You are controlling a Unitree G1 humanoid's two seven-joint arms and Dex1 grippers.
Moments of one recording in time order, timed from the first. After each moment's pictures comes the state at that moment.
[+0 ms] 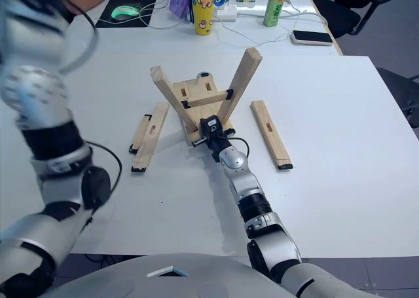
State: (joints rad) left arm -1.00 0.27 0.34 -0.17 -0.87 0.36 -0.25; right arm -0.32 0.02 0.20 0.49 -0.06 -0.01 0.20
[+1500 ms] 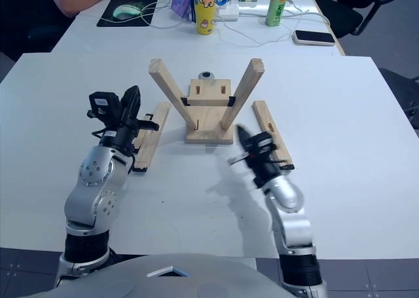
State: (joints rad) left arm -0.05 0.12 -0.08 -0.50 -0.15 0.36 0.08; right arm 0.11 -0.16 -0.09 -0.33 0.12 0.08 0.15
